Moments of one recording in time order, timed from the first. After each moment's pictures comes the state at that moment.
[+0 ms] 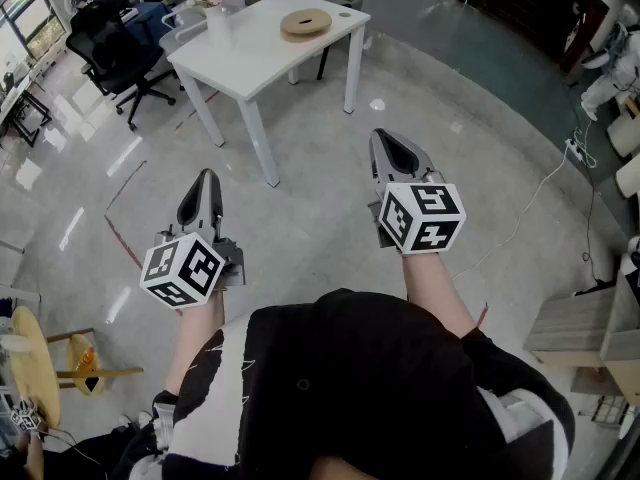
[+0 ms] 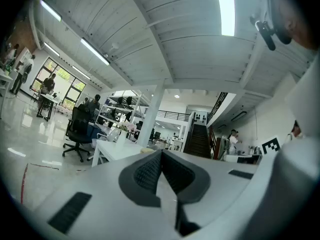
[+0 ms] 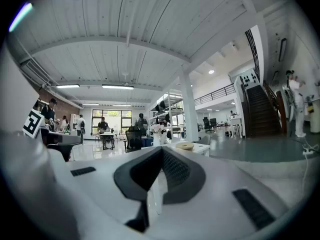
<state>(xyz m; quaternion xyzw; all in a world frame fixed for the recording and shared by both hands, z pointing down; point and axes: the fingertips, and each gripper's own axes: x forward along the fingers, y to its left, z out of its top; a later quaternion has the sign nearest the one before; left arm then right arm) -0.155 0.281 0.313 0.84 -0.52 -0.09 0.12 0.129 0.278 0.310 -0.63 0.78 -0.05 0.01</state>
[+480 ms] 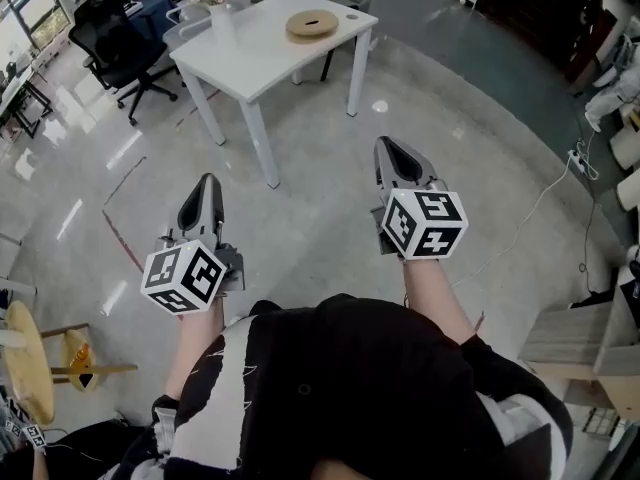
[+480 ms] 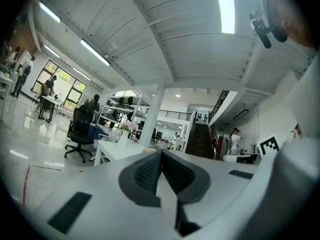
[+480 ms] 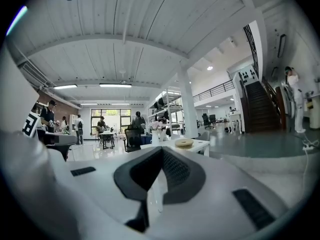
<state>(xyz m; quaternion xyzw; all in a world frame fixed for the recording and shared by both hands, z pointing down) -0.155 0.269 0.318 0.83 -0.53 -0.08 0.12 0.136 0.258 0.323 -0.63 0.77 -0.07 0.01</state>
